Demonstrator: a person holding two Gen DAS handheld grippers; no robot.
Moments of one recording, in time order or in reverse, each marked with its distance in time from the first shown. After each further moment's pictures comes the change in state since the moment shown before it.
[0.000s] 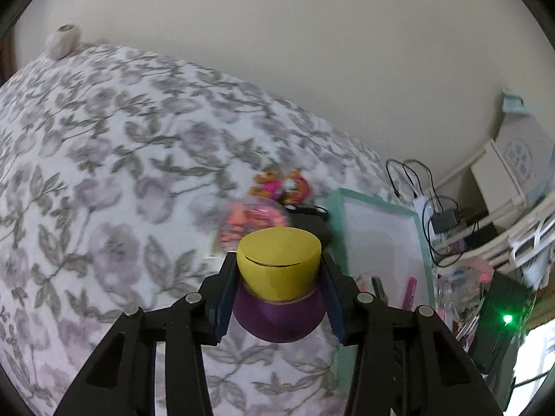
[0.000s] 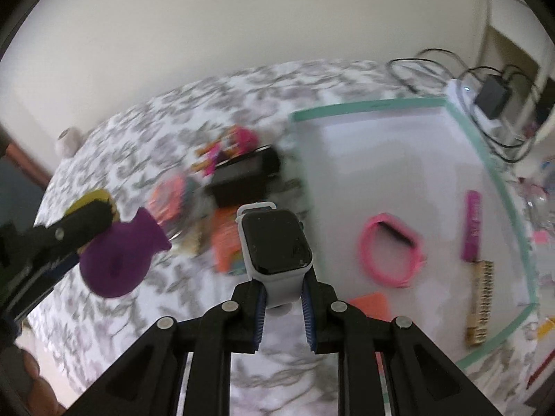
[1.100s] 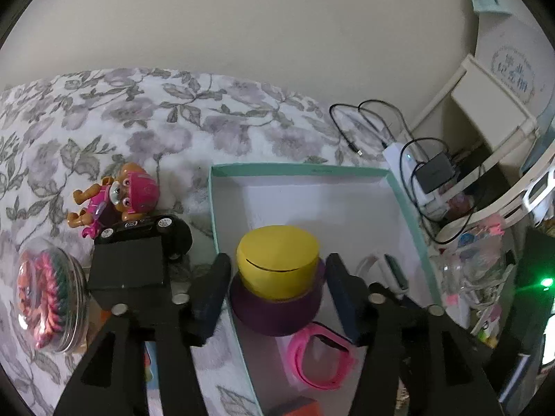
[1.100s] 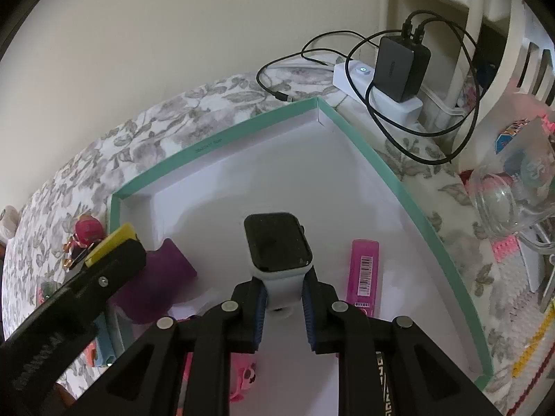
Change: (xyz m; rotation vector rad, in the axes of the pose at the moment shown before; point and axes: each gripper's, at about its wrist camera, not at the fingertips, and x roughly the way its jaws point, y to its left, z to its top) left arm 0.126 -0.117 -0.001 0.228 0.076 -0.072; right arm 0.041 -0.126 0.040 0.199 -0.040 -0.155
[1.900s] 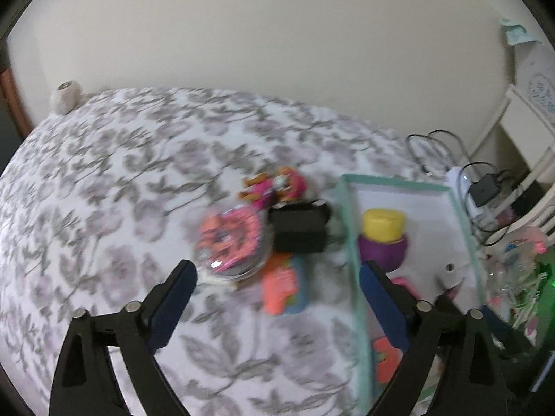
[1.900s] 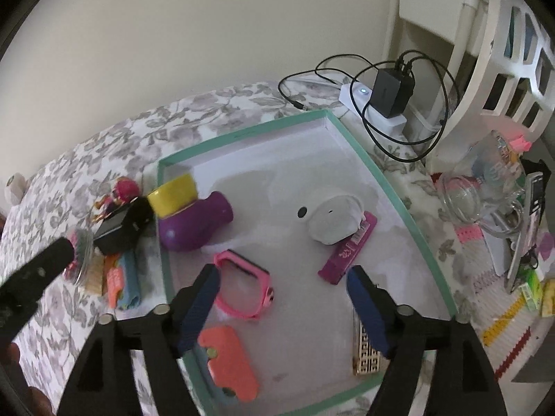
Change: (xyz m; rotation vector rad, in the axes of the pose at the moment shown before) left arm -0.099 0.051 -0.042 -0.088 -0.094 0.352; right arm -0.072 0.023 -0.036 -0.106 -0.049 -0.041
